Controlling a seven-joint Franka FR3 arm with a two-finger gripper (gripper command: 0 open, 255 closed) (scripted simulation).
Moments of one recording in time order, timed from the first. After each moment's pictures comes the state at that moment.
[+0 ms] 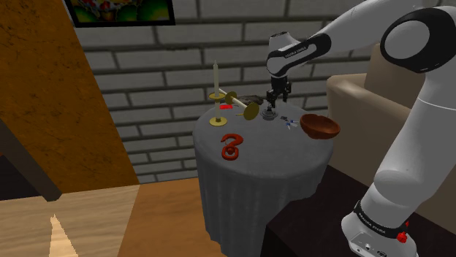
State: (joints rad) arm -0.11 0.09 -0.12 -1.97 -0.20 2.05 0.03
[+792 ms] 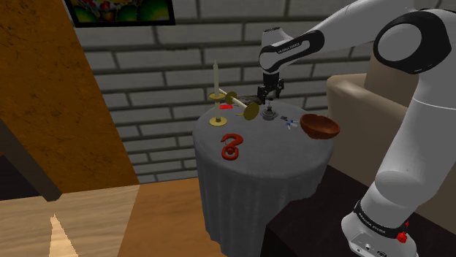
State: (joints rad) arm -0.08 0.13 -0.09 -1.88 -0.16 2.03 0.08
